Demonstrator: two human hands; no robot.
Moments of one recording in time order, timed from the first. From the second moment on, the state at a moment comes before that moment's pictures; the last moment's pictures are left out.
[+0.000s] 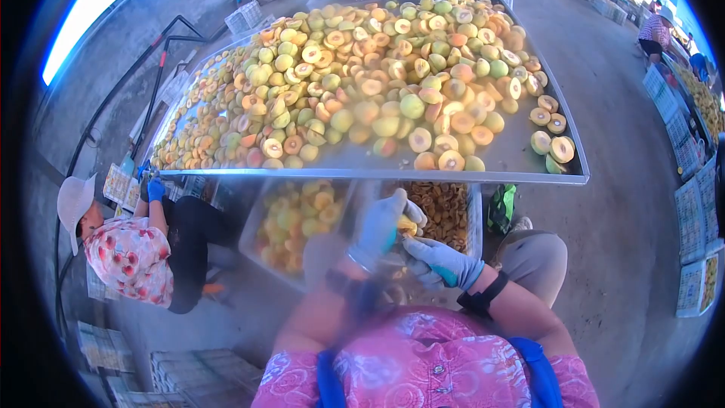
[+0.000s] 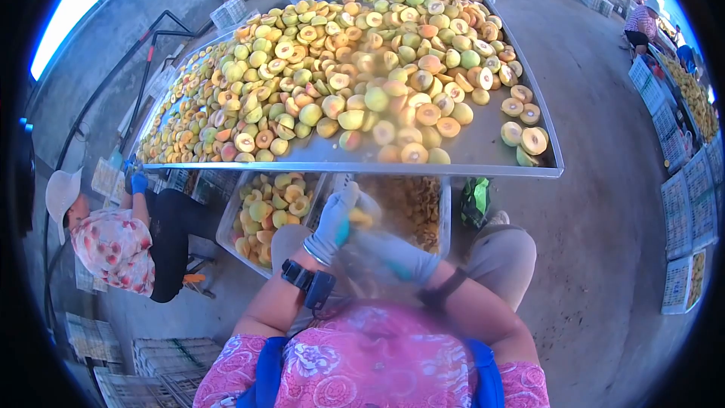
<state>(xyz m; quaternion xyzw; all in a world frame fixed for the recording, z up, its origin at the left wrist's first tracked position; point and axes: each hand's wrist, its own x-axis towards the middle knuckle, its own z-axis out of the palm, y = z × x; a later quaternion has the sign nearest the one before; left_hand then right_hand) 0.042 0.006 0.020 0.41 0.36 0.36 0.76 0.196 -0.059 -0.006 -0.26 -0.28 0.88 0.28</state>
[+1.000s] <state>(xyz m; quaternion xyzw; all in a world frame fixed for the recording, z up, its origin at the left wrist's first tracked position) -0.176 0.053 -0.043 0.65 0.66 0.36 -0.12 0.173 -0.035 -0.053 -0.35 -0.10 0.86 0.35</state>
